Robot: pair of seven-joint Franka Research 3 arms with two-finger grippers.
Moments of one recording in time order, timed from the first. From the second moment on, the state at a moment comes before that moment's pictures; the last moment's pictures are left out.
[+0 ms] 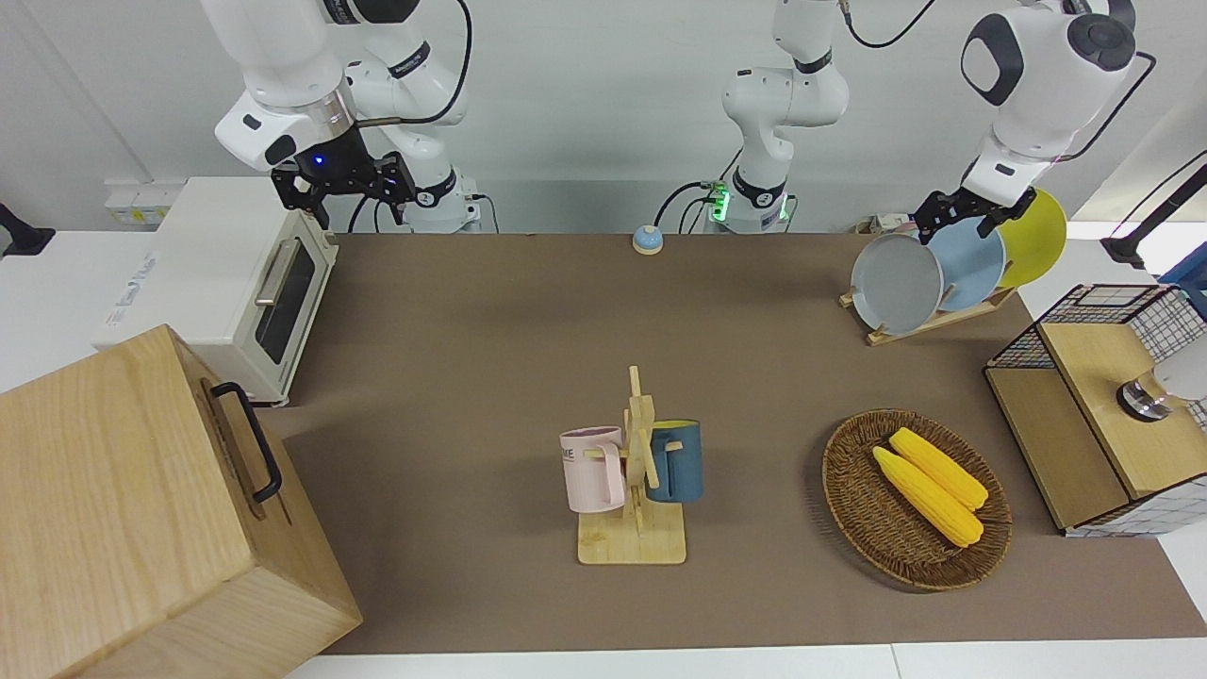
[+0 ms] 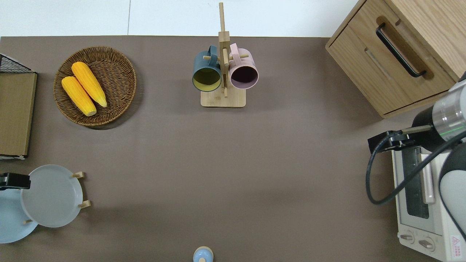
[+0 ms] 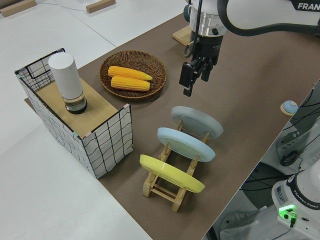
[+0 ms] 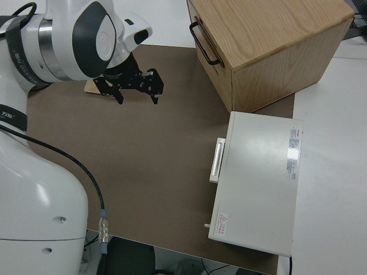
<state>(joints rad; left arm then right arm) -0.13 -0.20 0.32 -2.00 0.19 1.70 0.13 -0.26 0.02 0.38 -1.48 -0.03 1.38 0.04</state>
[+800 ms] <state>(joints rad) -0.13 -0.23 0.40 -2.17 0.19 1.85 0.13 -0.26 0.02 0.38 -1.48 -0.03 1.38 0.04</state>
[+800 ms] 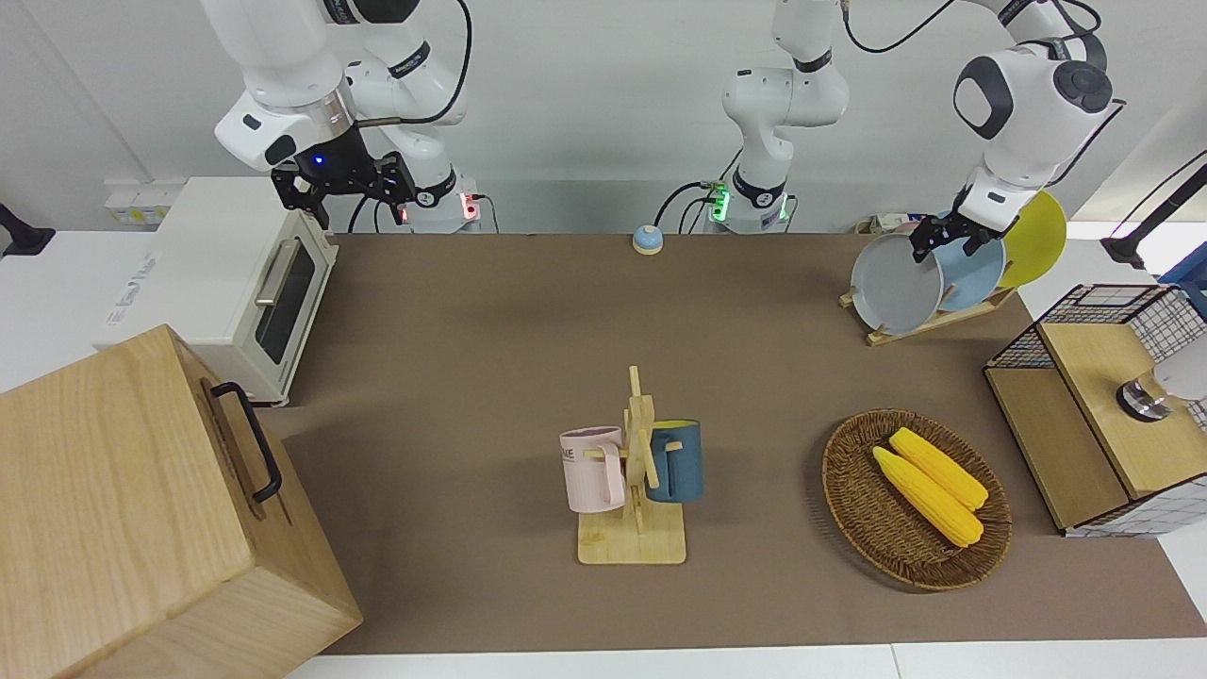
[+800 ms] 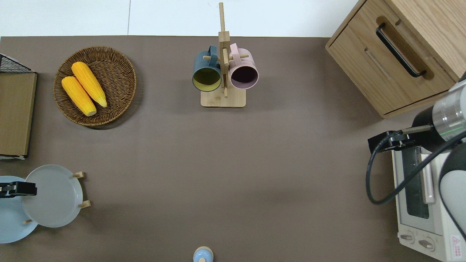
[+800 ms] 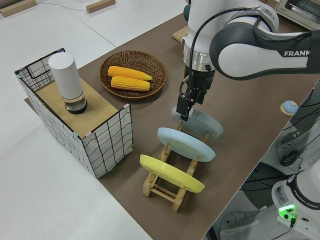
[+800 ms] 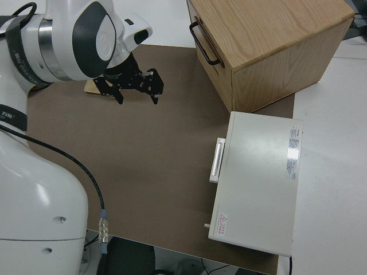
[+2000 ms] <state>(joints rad) -0.13 -0.23 0.41 -2.20 0.20 1.87 0.12 -0.26 0.02 0.38 -1.48 -0.03 1.38 0.04</state>
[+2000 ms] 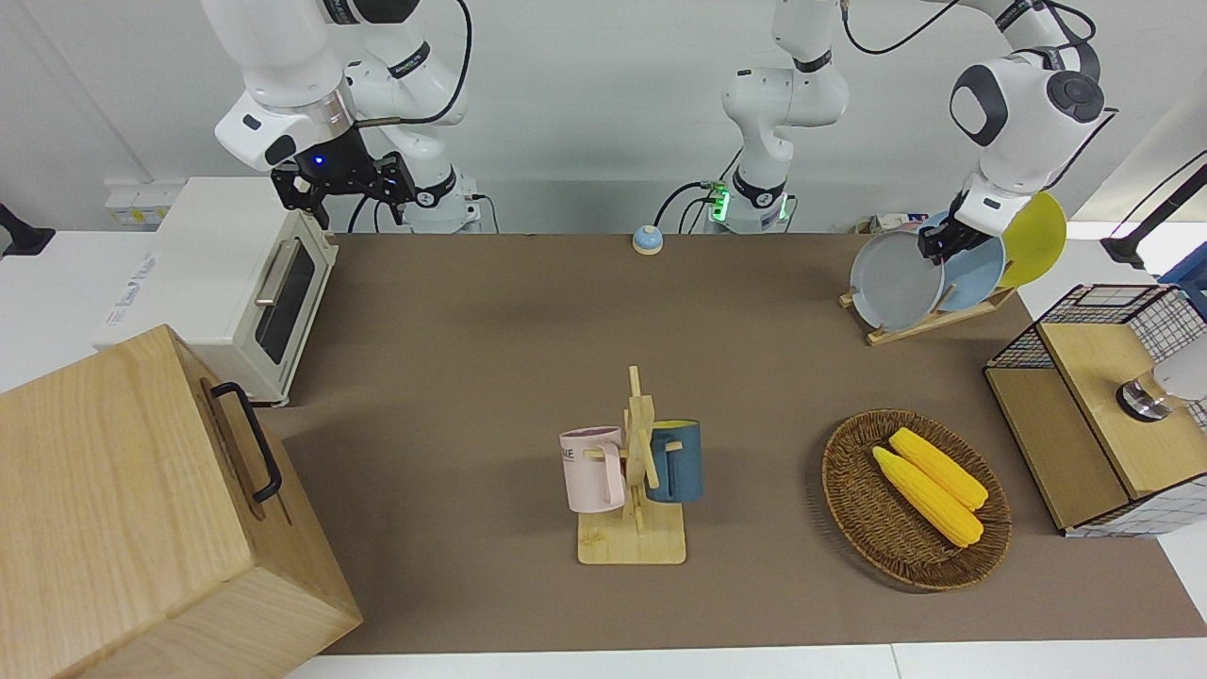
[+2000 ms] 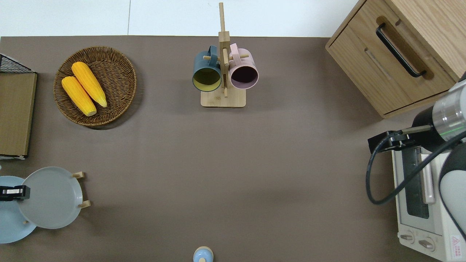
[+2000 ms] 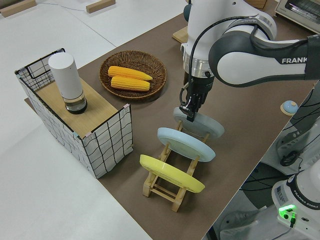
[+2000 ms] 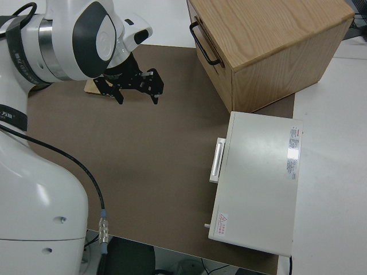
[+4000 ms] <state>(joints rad) -0.16 -0.27 0.38 -1.93 0.21 1.58 0.08 -0.26 0.02 0.38 -1.48 -0.03 1.38 0.04</state>
